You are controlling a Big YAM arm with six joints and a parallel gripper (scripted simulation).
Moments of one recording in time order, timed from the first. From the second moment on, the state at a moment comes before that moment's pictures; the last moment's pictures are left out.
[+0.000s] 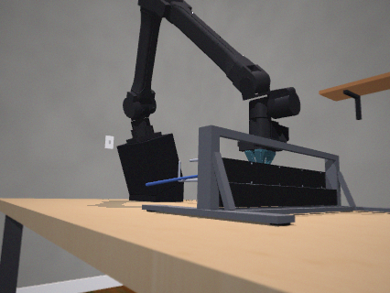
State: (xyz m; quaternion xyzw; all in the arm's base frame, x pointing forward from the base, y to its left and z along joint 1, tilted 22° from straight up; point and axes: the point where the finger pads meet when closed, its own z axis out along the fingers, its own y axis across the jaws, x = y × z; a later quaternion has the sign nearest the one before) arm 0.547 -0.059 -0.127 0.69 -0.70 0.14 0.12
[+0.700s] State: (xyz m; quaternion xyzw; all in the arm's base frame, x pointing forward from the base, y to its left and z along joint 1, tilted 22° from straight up) arm 0.548 -0.063 -0.136 0.69 -0.70 0.14 0.12
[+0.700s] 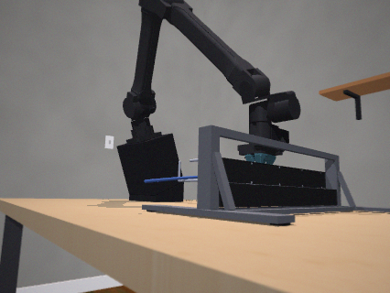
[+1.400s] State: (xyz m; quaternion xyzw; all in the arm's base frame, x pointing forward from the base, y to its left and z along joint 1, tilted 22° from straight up) arm 0.549 -0.064 -0.137 0.69 -0.70 0.14 0.12
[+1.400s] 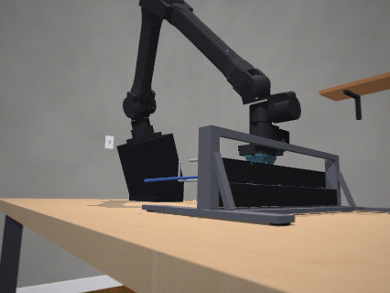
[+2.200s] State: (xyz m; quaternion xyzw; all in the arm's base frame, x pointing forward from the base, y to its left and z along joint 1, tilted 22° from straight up) arm 0.576 -0.064 -0.136 0.69 -0.70 0.14 0.12
